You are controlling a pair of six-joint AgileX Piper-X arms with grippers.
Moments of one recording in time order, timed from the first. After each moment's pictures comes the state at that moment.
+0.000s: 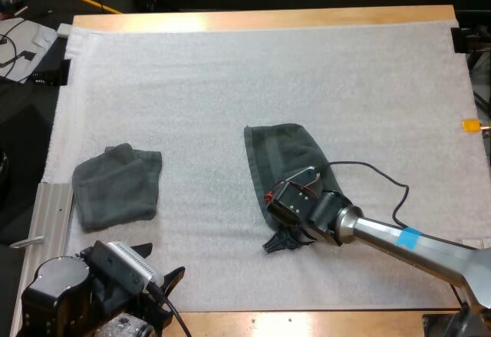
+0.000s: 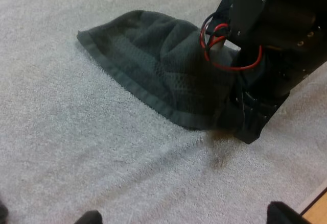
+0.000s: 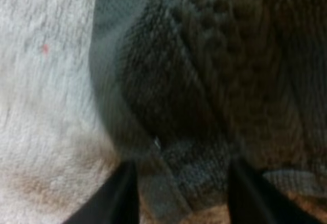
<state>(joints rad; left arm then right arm) -0.32 0.32 -0.84 1.35 0.34 -1.69 0.97 1.63 -0.94 0.72 0.07 -1.46</state>
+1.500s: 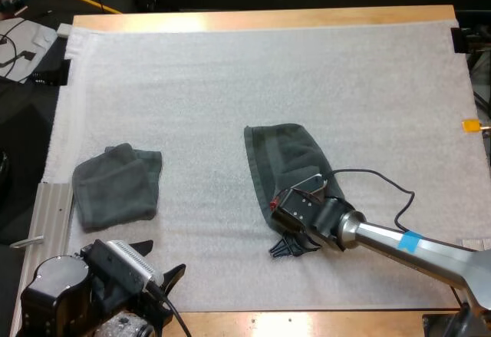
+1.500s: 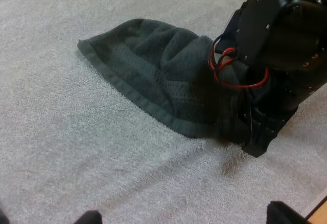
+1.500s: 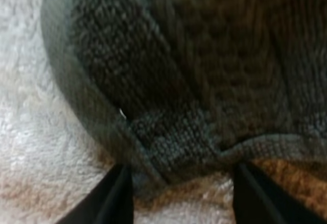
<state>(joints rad) -0.32 0.32 -0.84 1.33 0.35 -1.69 0.98 1.63 -0.89 0.73 0.09 -1.41</state>
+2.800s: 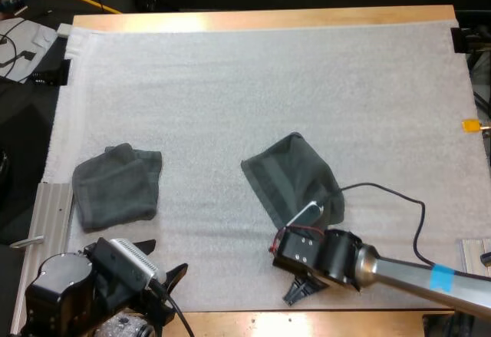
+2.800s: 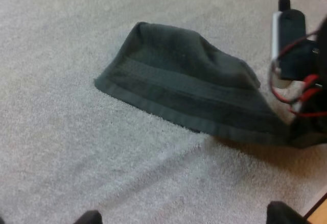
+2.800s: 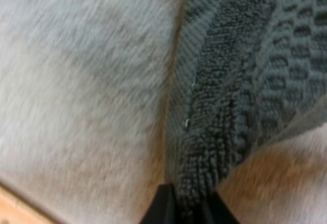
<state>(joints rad) -0.32 0.32 -0.83 1.32 0.36 -1.69 1.16 1.46 -0.90 1.00 0.13 -1.46</state>
